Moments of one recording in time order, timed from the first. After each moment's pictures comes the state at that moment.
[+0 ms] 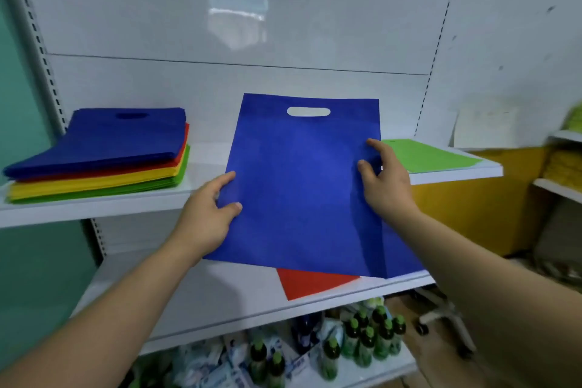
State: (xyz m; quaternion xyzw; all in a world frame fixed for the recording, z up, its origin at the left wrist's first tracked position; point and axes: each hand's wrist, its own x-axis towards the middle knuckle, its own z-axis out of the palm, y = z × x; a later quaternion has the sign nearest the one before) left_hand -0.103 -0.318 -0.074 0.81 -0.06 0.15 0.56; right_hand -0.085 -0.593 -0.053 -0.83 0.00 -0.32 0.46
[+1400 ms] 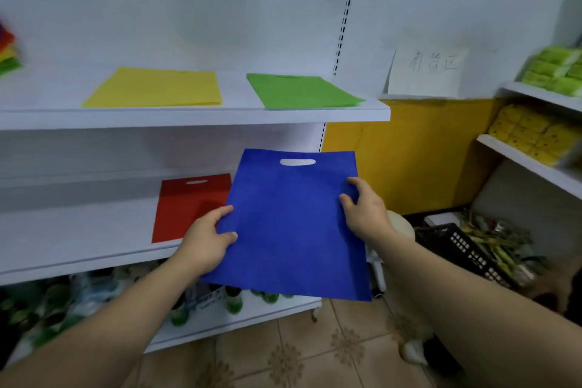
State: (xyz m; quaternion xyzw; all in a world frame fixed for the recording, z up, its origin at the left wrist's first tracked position) left_hand -0.125 -0.673 -0.217 0.86 0.02 -0.02 0.51; right_hand -0.111 -0.944 -0.190 -0.90 0.11 -0.11 0.41
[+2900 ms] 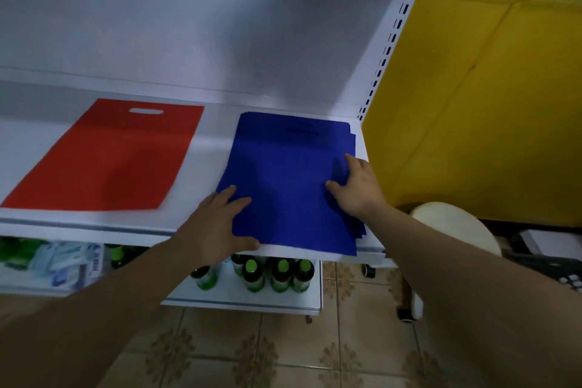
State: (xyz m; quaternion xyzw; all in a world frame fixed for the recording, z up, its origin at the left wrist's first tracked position) left_hand 0.132 -0.811 -0.444 0.97 0.03 -0.16 0.19; right_hand 0.249 -1.049 -0.444 -0.96 -0.03 0.08 0.28
